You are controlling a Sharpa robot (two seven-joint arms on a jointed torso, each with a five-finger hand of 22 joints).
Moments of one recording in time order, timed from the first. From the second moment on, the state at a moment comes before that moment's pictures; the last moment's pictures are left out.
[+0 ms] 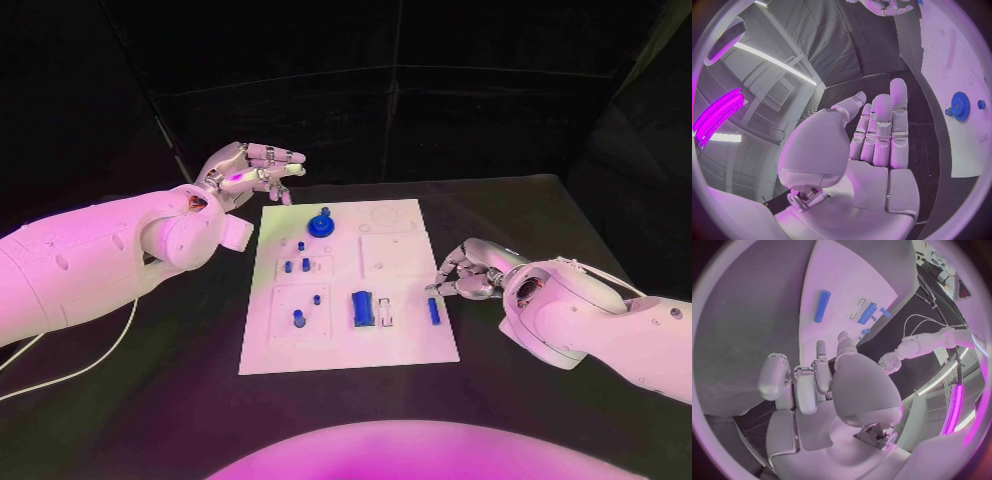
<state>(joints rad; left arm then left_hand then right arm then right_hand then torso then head) 1.22 -0.79 -0.06 1.32 -0.15 -0.11 0.38 1.30 -0.08 0.41 -0.07 0.07 0.99 0.18 0.14 0.07 1.05 0.11 0.32 0.07 1.22 0.02 1.05 0.47 0.17 1.24 0.11 0.63 0.54 0.96 -1.05 0.02 1.83 -1.38 -0.39 -0.53 1.33 0.05 -0.24 0.16 0.30 0.98 0.09 0.38 0.26 1.40 0.01 1.31 1.30 1.47 -0.06 1.48 1.31 0.10 1.35 0.06 1.37 1.10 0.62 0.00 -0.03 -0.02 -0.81</state>
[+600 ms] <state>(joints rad) 1.22 -0.79 -0.06 1.32 -0.15 -0.11 0.38 1.30 -0.08 0.41 -0.07 0.07 0.99 0.18 0.14 0.07 1.05 0.11 0.32 0.07 1.22 0.02 1.05 0.47 0.17 1.24 0.11 0.63 0.54 0.94 -1.00 0.02 1.80 -1.43 -0.30 -0.56 1.34 0.05 -0.26 0.17 0.26 0.98 0.09 0.36 0.26 1.39 0.01 1.29 1.30 1.47 -0.06 1.48 1.31 0.10 1.35 0.06 1.36 1.09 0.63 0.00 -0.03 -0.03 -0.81</state>
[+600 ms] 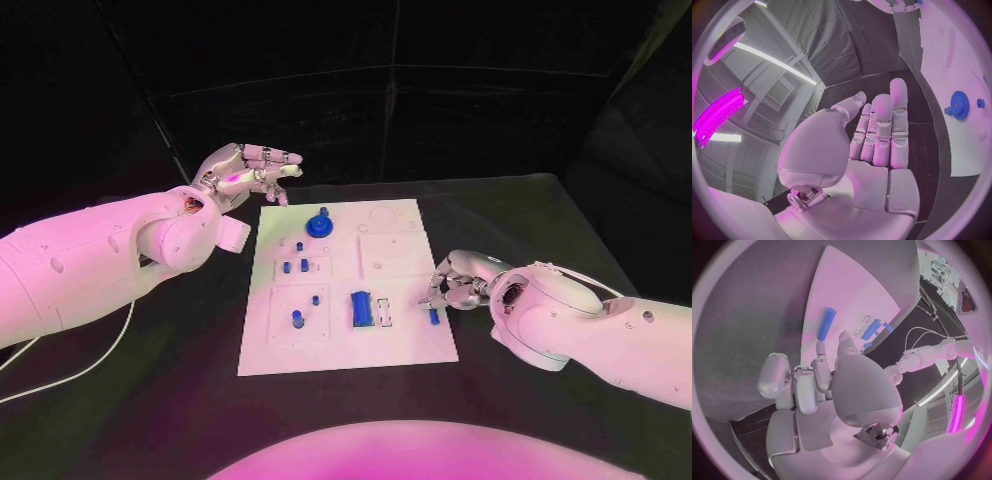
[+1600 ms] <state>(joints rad) 1.22 -0.79 -0.06 1.31 -0.15 -0.11 0.38 1.30 -0.08 0.41 -0.07 0.07 0.99 0.18 0.14 0.07 1.05 0.11 0.32 0.07 1.22 0.02 1.05 0.47 0.17 1.24 0.11 0.63 0.54 0.93 -1.00 0.02 1.79 -1.53 -0.31 -0.57 1.34 0.04 -0.27 0.17 0.26 0.99 0.09 0.35 0.26 1.39 0.01 1.29 1.29 1.47 -0.06 1.47 1.31 0.10 1.34 0.06 1.36 1.08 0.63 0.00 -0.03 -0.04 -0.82</state>
